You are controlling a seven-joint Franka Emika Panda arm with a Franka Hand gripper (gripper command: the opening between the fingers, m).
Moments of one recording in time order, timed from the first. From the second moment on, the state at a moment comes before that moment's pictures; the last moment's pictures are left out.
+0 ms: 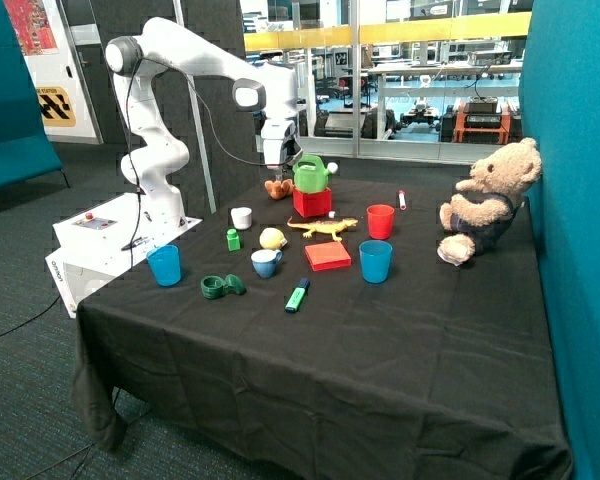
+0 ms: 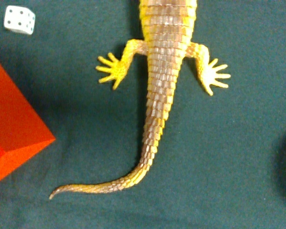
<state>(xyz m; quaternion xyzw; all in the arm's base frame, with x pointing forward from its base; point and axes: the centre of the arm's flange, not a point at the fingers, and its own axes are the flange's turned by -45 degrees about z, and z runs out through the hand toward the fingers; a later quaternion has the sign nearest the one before) 0.501 0.002 0.450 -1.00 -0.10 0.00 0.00</state>
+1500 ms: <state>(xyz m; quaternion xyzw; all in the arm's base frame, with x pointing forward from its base) 0.482 0.044 0.461 -0.99 -0.13 0.00 0.00</state>
